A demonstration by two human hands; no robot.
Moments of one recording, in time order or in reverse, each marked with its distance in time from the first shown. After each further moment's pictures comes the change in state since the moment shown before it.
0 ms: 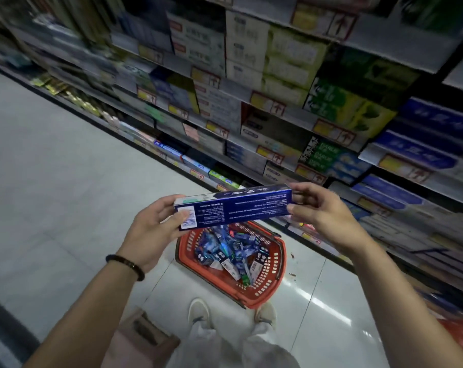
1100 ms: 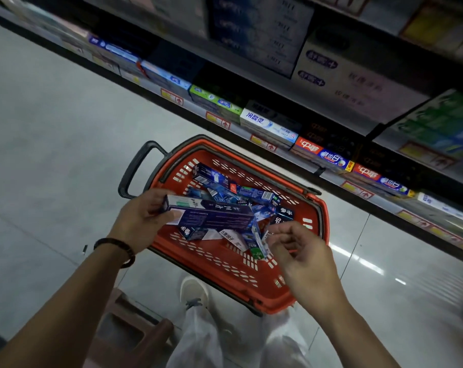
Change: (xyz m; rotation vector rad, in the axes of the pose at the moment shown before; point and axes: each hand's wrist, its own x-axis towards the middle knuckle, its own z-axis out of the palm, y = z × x) left_hand 0.243 -0.335 -0.058 0.724 -0.047 -0.135; right_hand 0.113 0.362 0.118 -0.143 0.221 0.228
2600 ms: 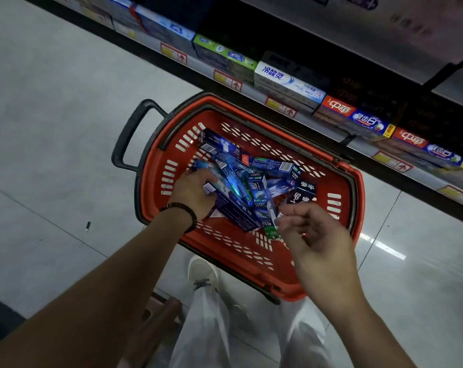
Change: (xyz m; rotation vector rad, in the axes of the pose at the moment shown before) left_hand 0.071 -0.056 0.113 0.366 0.014 0.044; right_hand 0.008 0.046 0.038 0.155 0.049 -0.025
